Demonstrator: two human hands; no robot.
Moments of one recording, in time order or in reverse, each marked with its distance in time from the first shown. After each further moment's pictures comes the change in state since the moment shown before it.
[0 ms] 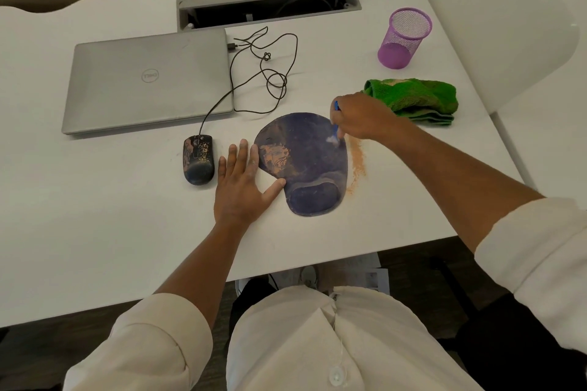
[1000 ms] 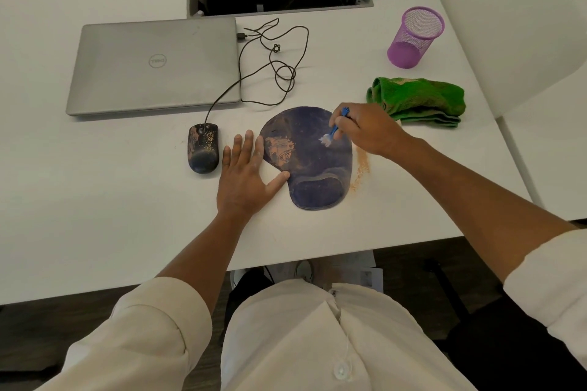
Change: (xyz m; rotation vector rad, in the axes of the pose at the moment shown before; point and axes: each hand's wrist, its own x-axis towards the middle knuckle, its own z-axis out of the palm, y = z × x) left_hand 0.000 0.000 -0.001 -0.002 -0.002 0.007; right_hand -0.039 -0.006 0.011 0.301 0.100 -0.173
